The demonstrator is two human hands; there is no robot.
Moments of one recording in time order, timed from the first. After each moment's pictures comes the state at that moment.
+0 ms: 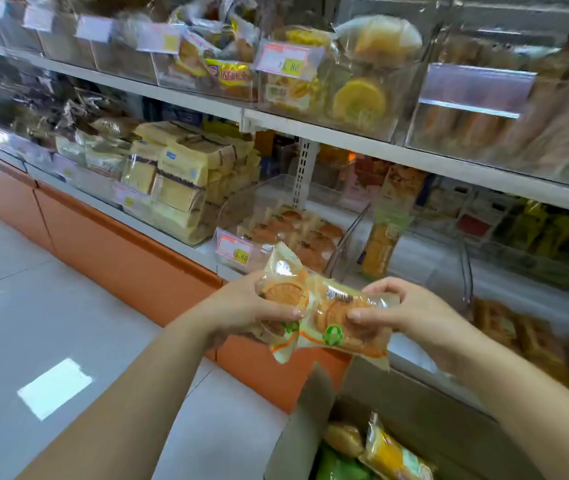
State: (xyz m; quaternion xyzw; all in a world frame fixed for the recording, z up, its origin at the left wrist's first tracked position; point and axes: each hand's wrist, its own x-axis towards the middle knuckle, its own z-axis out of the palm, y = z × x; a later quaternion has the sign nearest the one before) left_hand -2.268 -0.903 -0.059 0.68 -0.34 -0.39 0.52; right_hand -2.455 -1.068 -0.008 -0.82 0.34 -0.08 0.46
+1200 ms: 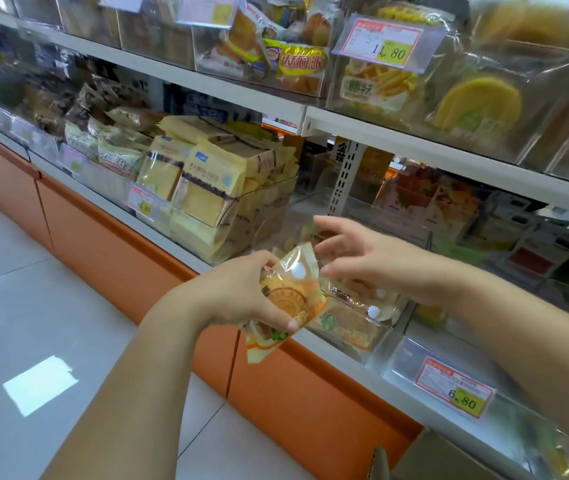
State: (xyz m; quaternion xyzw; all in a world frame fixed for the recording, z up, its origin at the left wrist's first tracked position) left_hand -2.152 -0.899 -0.044 0.79 -0.41 -0.24 0.38; right_hand -2.265 -1.081 0.019 -0.93 0.13 0.03 0.34
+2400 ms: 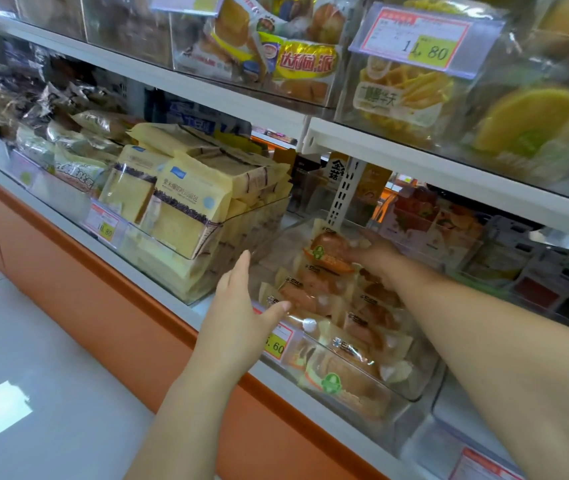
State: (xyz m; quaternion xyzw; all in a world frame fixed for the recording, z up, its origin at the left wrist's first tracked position) left_hand -2.117 -0.972 -0.099 0.79 -0.27 -0.07 0.54; right_hand -2.142 -1.220 -0.034 -0.84 0.37 -0.18 0.36
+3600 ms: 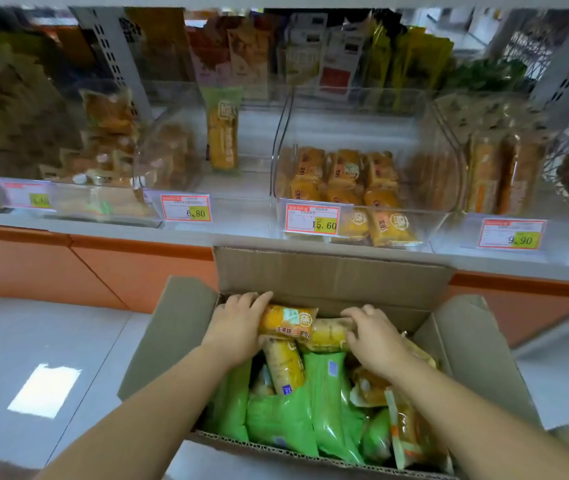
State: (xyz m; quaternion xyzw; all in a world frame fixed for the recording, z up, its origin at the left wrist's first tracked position) left_hand -2.446 -1.021 -0.237 0.79 -0.60 -0.12 -0.03; right_hand -2.676 -1.134 -0.259 -0.86 0.47 0.01 0.20
